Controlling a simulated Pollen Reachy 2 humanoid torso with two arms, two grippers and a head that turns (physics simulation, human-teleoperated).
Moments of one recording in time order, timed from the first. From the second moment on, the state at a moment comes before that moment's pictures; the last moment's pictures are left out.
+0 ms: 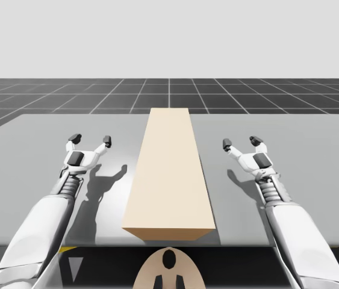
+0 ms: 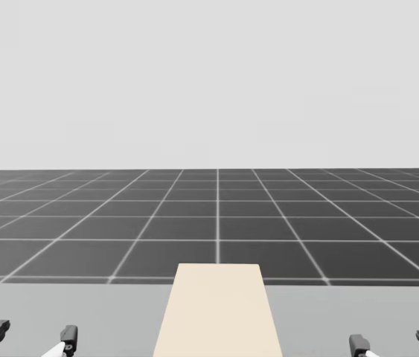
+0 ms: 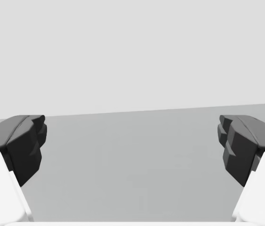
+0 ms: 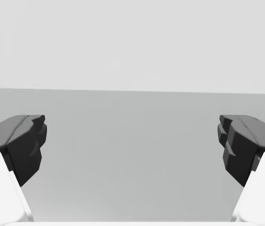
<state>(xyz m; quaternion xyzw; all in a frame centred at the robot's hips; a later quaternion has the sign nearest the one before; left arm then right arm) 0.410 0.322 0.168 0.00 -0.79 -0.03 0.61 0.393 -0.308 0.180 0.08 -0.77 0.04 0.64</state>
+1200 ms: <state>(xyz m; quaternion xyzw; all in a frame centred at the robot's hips) 0.363 0.284 0.138 -0.20 -0.67 -0.38 0.60 0.356 -0.265 0.156 0.31 -0.72 0.33 0.53</state>
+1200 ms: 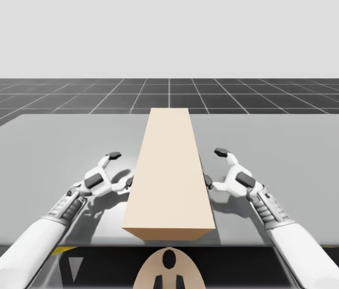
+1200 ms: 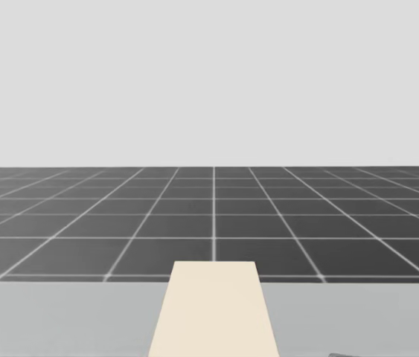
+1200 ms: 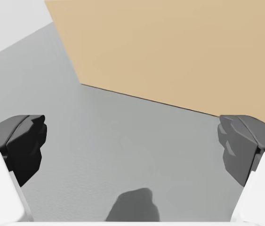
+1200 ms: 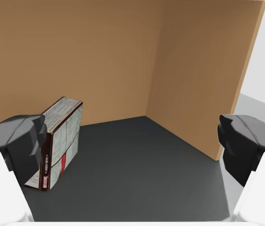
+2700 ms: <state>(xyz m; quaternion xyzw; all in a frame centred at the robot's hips) 0.362 0.274 0.130 -0.18 -0.66 -0.43 0.58 0.433 -0.107 0.117 0.39 -0.59 0.50 0.50</state>
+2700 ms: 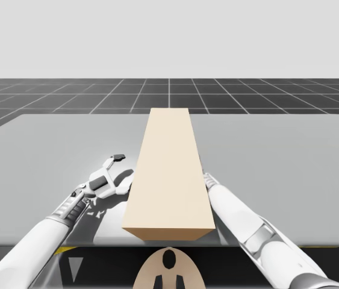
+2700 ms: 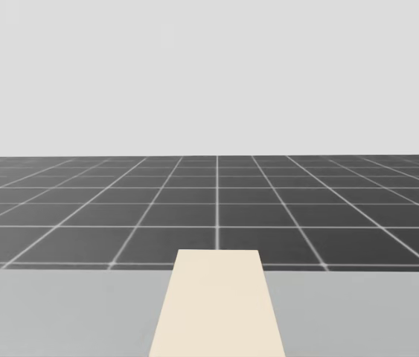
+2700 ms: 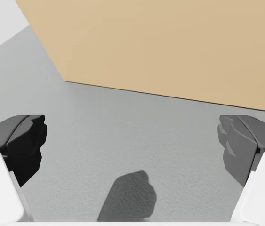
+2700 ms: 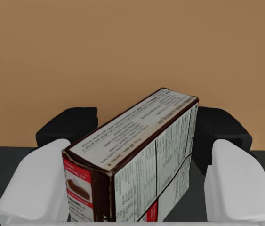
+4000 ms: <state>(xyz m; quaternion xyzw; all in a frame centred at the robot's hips) 0.365 0.281 0.133 -0.17 -0.67 -0.41 0.59 0.329 -0.306 0.123 0.32 -0.62 0.45 0.56</state>
